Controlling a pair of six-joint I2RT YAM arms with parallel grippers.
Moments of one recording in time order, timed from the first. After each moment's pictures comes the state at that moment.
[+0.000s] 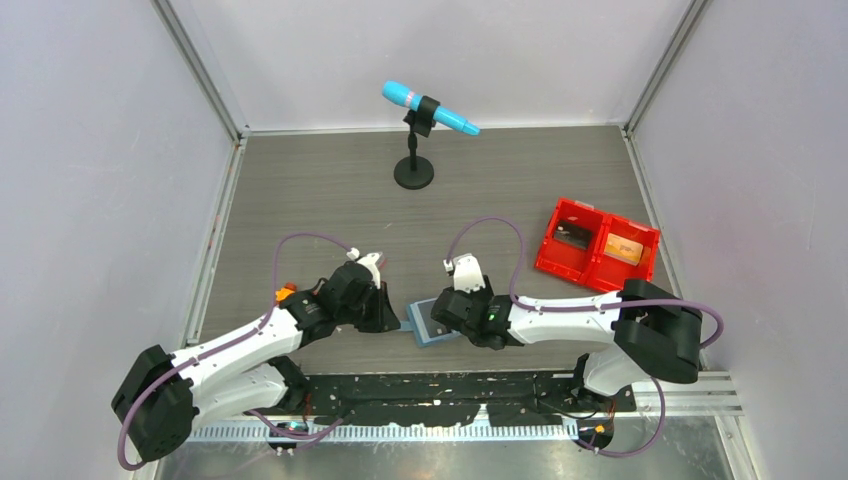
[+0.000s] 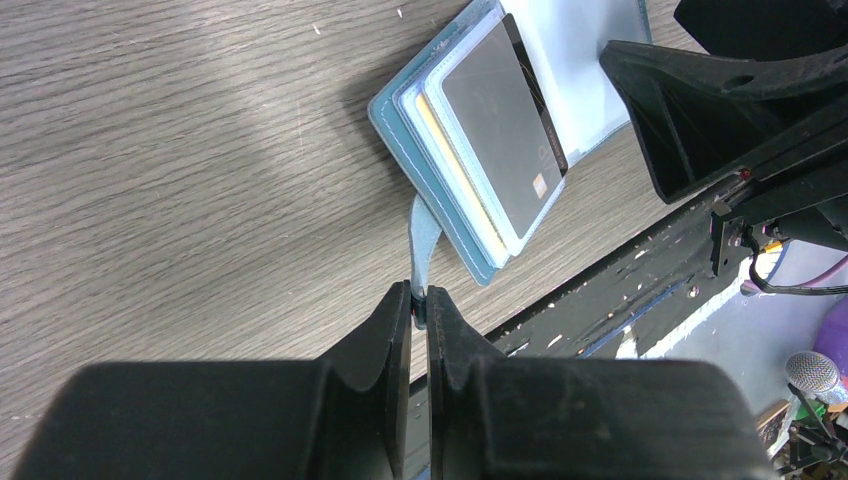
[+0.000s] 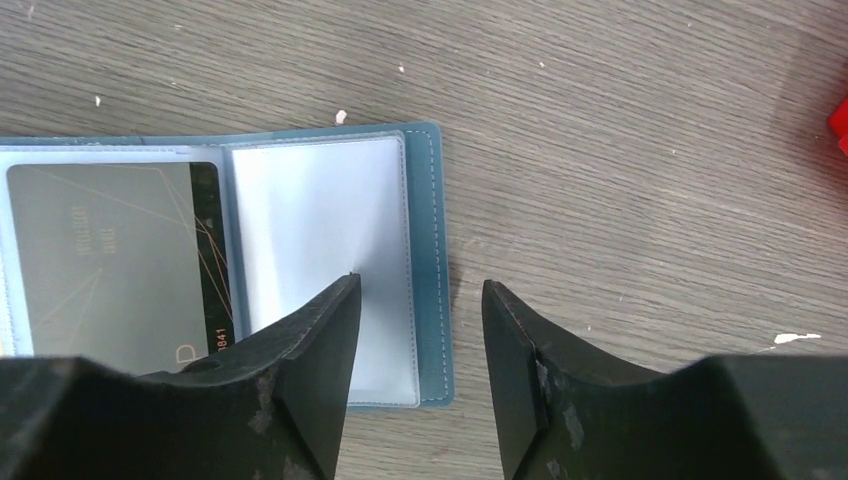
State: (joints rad) left arm -0.79 0.99 0.48 -0.32 0.14 -0.73; right arm 1.18 1.46 0.70 -0.34 0.70 0.69
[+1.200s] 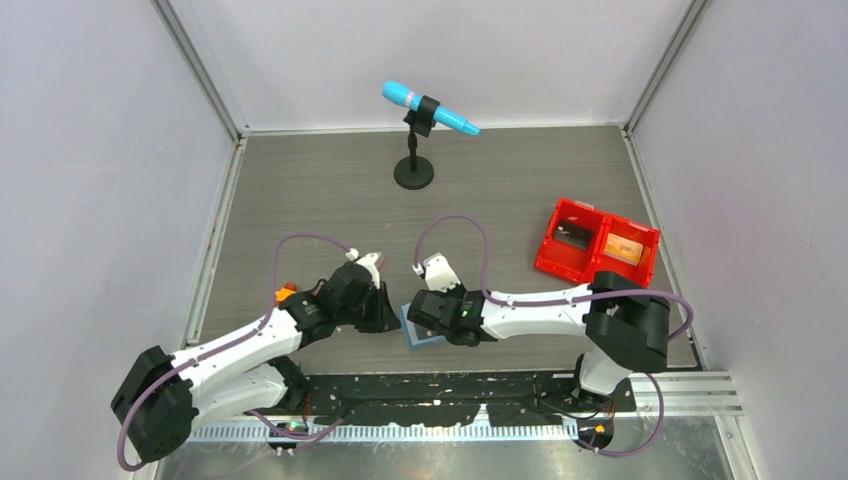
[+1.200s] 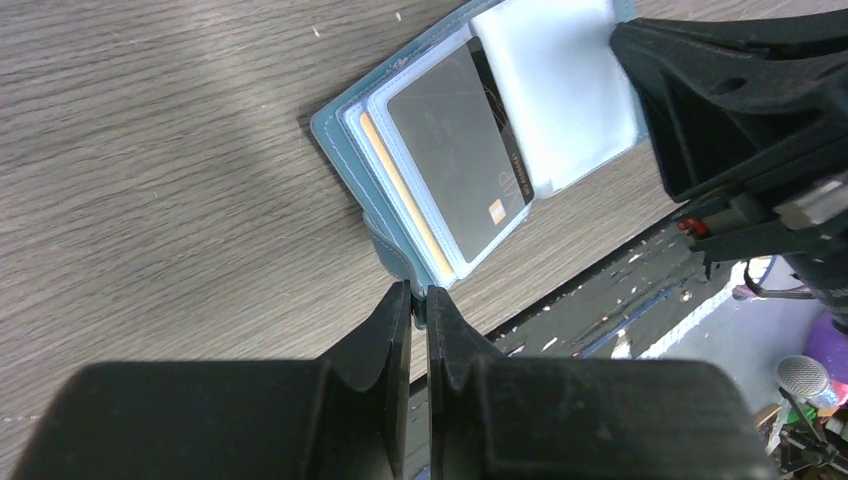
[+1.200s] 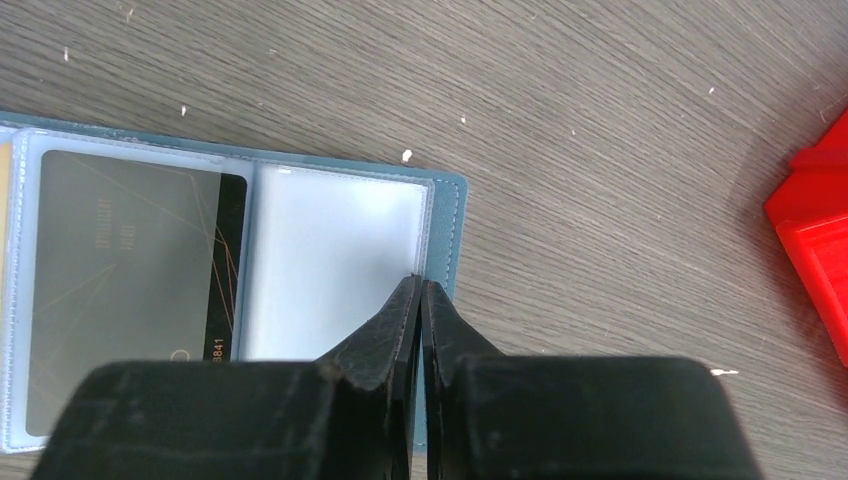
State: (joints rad) left arm -0.79 0.99 0.48 -0.30 0.14 -0.74; right arm 1.24 1.61 0.89 -0.45 0.75 0.55
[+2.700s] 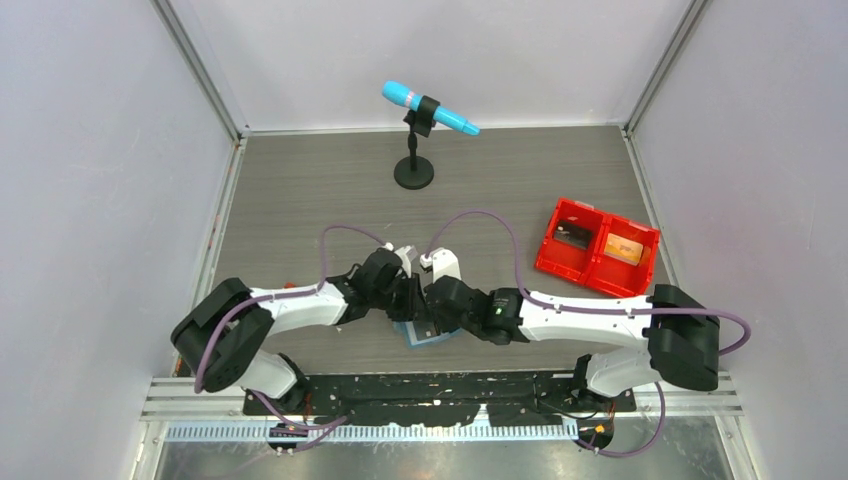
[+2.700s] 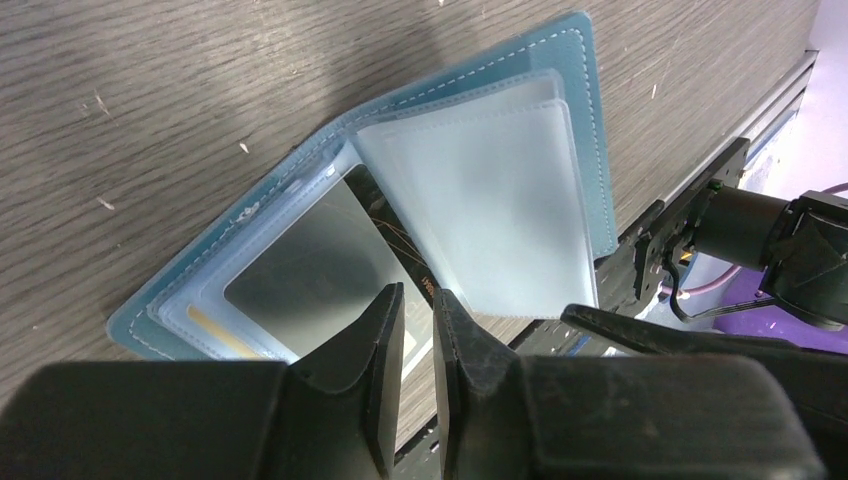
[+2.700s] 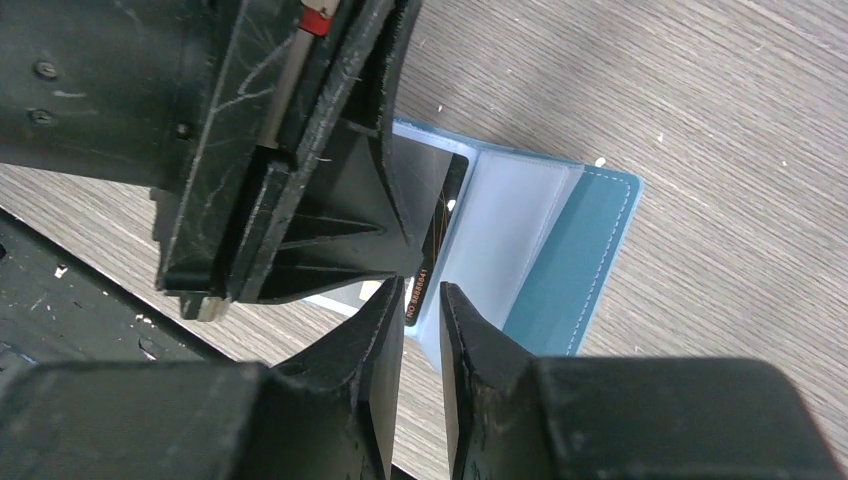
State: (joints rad) left arm -0.79 1.43 0.56 0.07 0.33 -0.81; right arm 1.21 1.37 0.82 -0.30 0.38 0.55
